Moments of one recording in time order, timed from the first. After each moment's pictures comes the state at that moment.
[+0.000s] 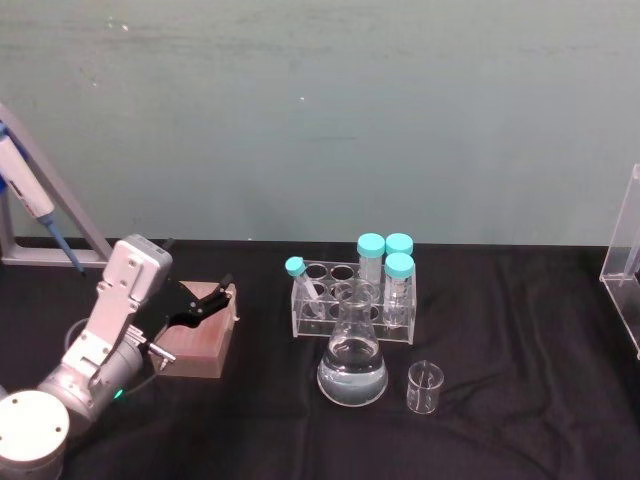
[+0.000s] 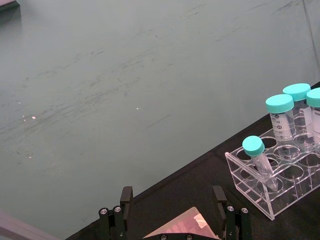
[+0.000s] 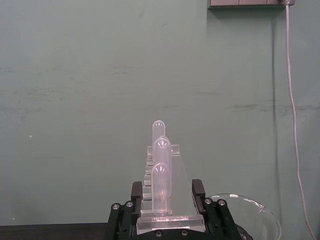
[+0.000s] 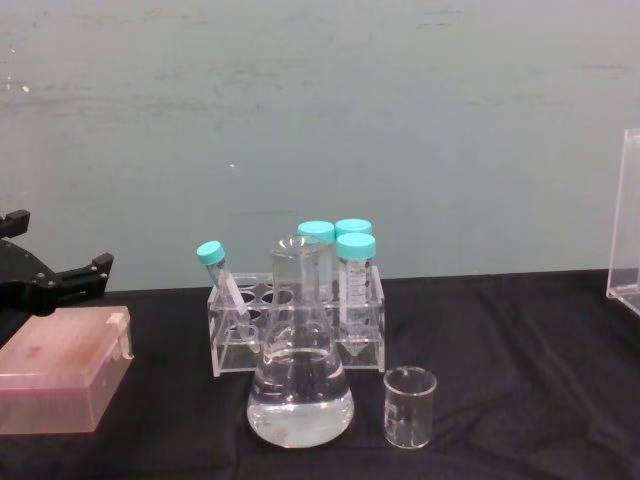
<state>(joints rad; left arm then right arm) -0.20 0.60 0.45 -1.41 -0.25 -0.12 0.03 0.34 0.17 0.10 -1.15 0.14 -0.20 0.17</state>
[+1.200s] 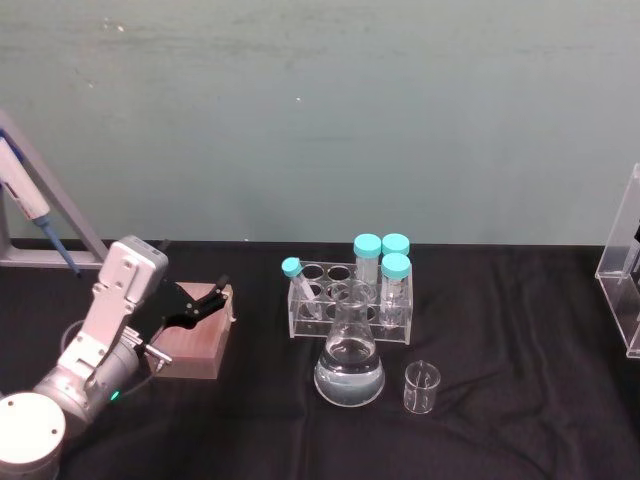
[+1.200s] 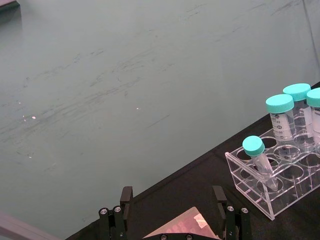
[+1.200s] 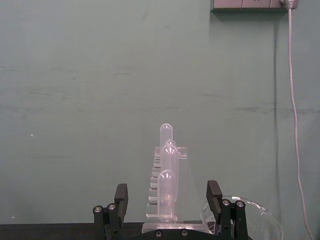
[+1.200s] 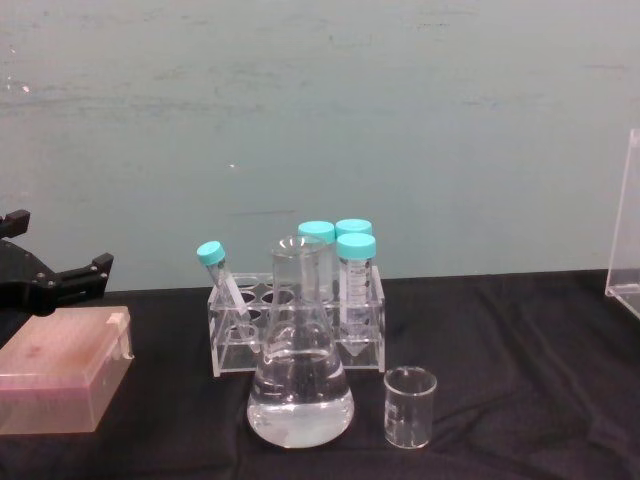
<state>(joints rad) -0.20 0.60 0.45 -1.41 -0.25 -0.12 0.03 0.33 0.17 0.10 -1.16 0.12 -0.20 0.17</state>
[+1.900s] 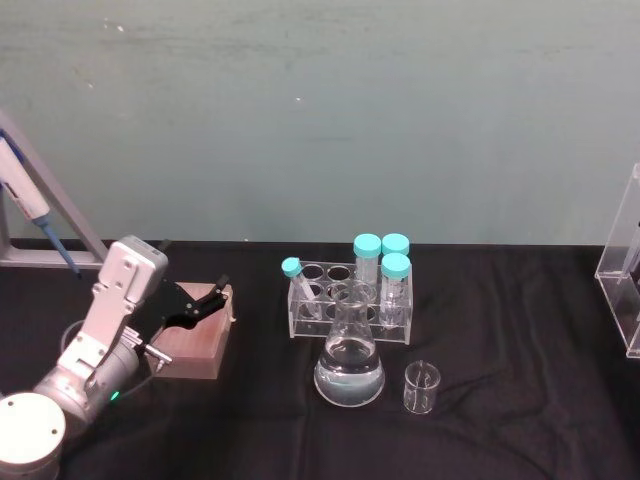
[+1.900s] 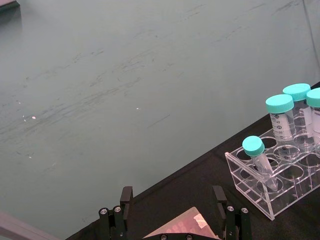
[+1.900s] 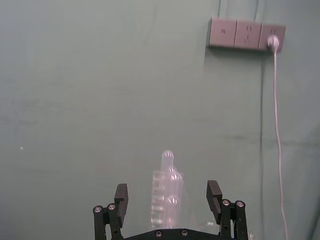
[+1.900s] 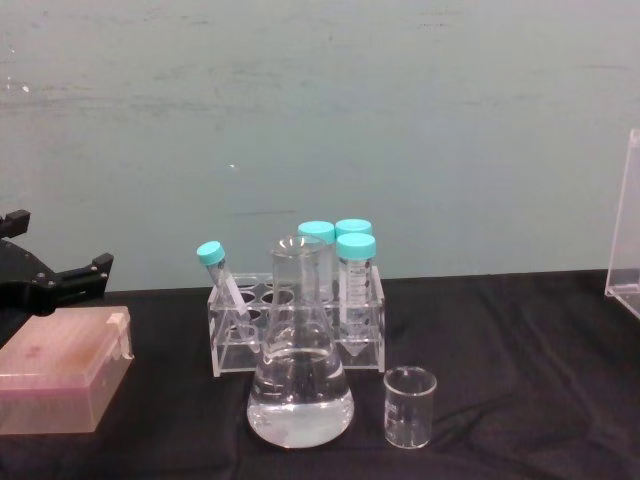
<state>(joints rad) -0.20 0.60 0.45 -1.41 -0.25 -0.12 0.03 0.30 0.16 0.09 -1.22 0.03 -0.28 0.10</state>
